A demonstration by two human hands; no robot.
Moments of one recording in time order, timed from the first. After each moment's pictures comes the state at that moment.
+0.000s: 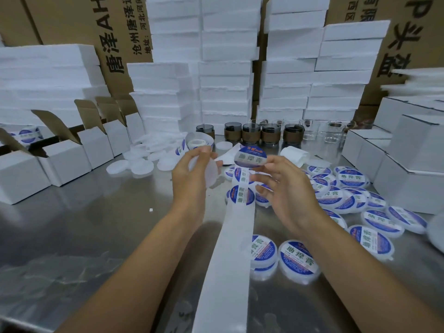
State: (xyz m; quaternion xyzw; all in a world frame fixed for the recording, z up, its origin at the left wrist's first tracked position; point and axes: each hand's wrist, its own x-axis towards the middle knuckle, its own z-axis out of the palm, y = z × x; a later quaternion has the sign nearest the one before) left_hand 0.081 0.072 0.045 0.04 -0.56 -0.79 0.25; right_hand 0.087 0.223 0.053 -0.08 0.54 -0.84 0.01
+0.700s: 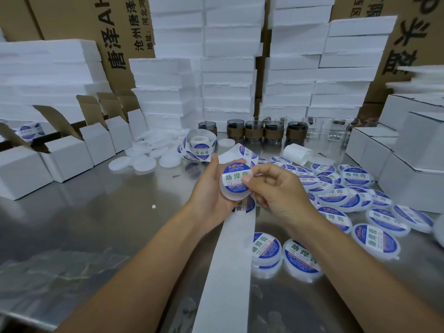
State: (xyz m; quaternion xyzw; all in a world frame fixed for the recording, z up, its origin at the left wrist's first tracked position) left_hand 0.076 0.079 0.030 -0.02 -0.43 -0.90 -0.10; right_hand 0.090 0.213 0.041 -0.13 0.68 -0.73 0.01
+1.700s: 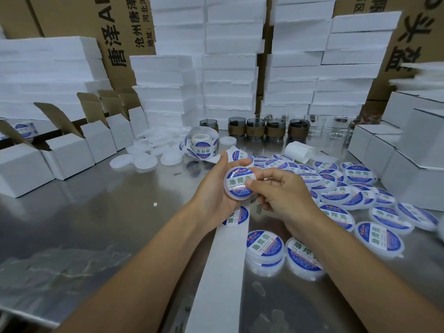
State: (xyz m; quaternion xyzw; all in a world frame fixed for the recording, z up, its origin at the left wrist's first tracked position) left_hand 0.076 0.079 0.027 -0.03 -0.48 -0.87 -0.10; right_hand 0.091 0.214 0.041 -0.05 0.73 -0.68 0.01
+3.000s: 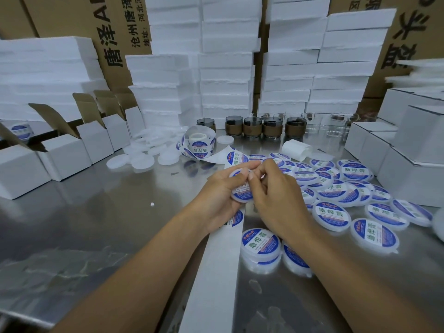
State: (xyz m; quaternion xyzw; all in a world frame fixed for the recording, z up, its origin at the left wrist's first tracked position) left_hand 0.080 0.087 0.024 -0.11 -0.51 -0.84 -0.10; right_hand 0.094 0.213 0.028 -0.19 0.87 -0.39 -0.22
